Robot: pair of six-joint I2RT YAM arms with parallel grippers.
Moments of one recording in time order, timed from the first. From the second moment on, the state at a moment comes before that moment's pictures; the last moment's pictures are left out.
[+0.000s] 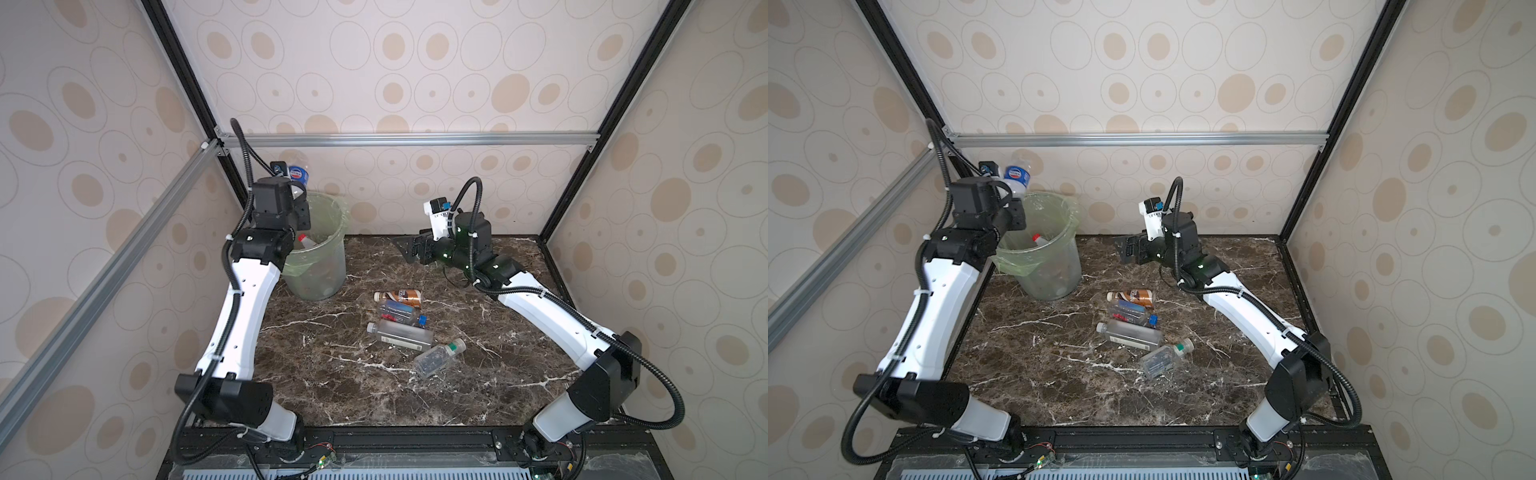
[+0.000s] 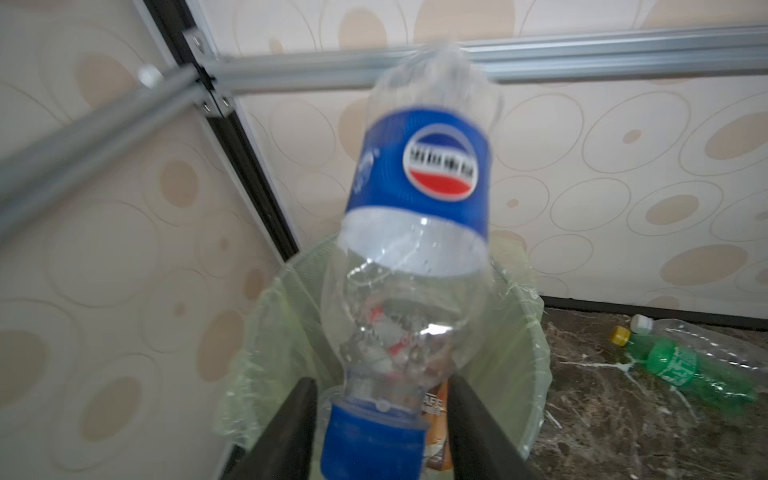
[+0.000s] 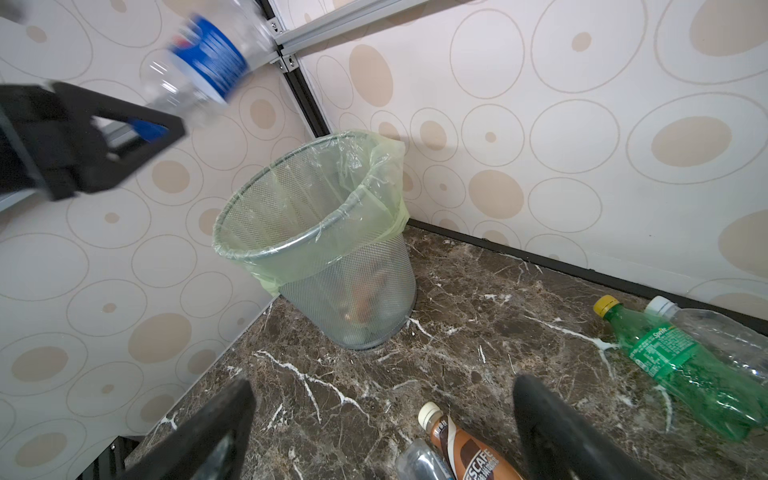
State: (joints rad) left arm -0.12 1.56 1.82 -0.69 -0.28 -0.05; right arm 0.60 1.59 1.52 -0.18 -0.21 0.28
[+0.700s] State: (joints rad) left arm -0.15 1.45 1.90 -0.66 -0.16 -0.14; right arm 0.60 1.56 1.50 -0.22 -0.18 0.26
